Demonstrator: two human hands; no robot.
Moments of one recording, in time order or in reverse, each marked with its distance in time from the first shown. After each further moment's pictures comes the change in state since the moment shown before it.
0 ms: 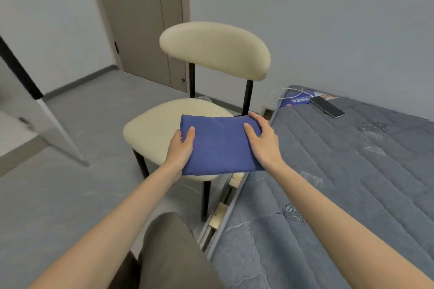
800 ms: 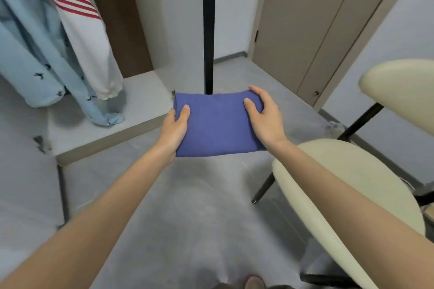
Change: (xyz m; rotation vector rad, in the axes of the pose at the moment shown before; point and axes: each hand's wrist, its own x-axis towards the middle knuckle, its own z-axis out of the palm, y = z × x) left_hand 0.110 0.028 -0.459 -0.174 0.554 -0.134; right_hand 0.078 -0.262 0.451 0.114 -0.521 -0.219
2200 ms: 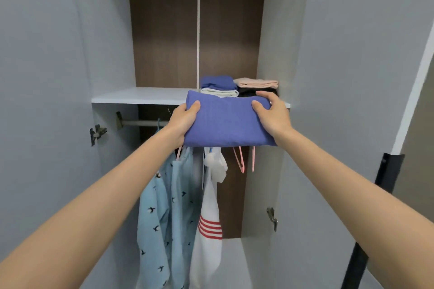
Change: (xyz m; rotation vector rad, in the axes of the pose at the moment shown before) left_hand 0.123 0.637 -0.290 -0.062 0.417 0.438; right_hand 0.344 -0.644 0.119 0.157 -0.145 -0.588
